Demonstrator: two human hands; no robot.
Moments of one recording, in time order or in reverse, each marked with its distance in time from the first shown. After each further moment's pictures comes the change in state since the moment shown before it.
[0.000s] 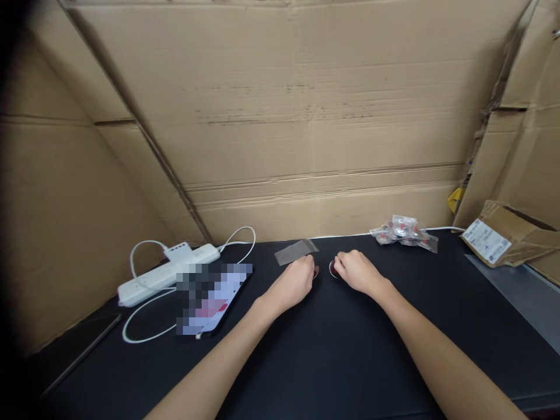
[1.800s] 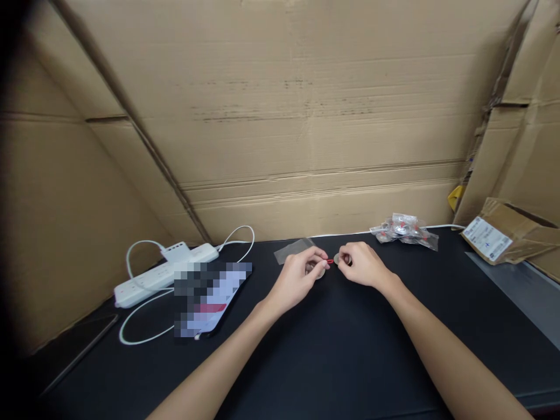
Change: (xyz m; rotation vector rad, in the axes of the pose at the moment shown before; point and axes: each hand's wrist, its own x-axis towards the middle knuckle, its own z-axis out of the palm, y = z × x) left_hand -0.001 0.020 -0.011 -0.690 0.148 0.044; right_hand -0.001 0.006 -0.017 0.102 0.111 -0.142
